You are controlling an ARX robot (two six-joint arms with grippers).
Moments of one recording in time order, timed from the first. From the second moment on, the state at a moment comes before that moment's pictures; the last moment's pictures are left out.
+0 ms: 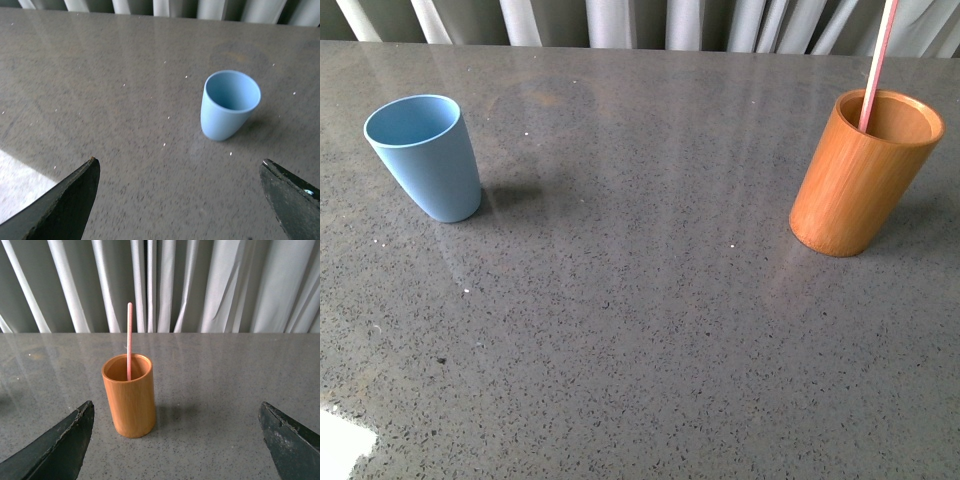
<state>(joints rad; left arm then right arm) -0.02 0.84 0.35 0.09 -0.07 -0.04 0.00 0.01 0.02 0.00 0.00 0.00</state>
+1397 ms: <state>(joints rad) -0.03 1.92 1.16 -0.14 0.00 -0.21 0.00 0.01 0.02 0.00 0.00 0.00</state>
